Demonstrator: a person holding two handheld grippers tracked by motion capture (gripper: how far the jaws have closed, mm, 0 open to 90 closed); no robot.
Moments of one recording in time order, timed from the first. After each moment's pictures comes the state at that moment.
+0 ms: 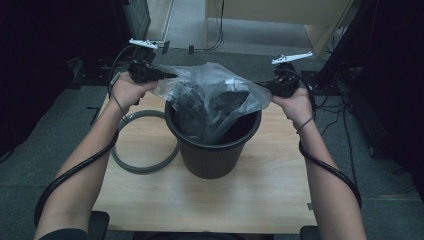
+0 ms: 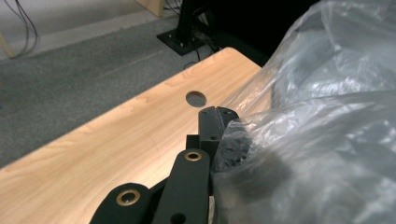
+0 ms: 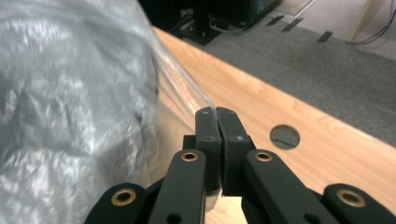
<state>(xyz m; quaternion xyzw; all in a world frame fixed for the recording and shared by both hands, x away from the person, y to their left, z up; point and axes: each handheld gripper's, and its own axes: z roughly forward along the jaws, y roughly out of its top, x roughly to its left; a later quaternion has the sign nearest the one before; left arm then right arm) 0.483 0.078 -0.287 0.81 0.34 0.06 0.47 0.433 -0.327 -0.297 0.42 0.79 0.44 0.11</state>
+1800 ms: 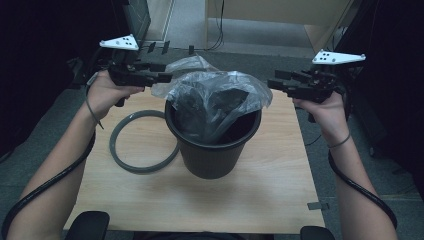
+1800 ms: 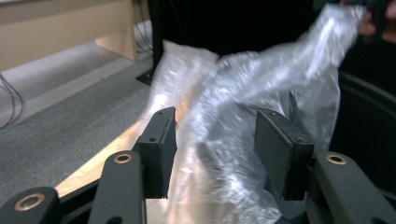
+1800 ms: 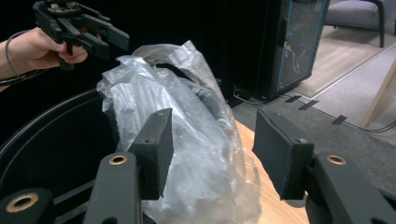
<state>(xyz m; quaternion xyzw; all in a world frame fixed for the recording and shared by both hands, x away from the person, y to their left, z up) 0.429 0.097 -0.245 0.82 0.21 0.09 0.52 0.361 -0.364 -0.238 0.32 0.75 0.57 0.15</state>
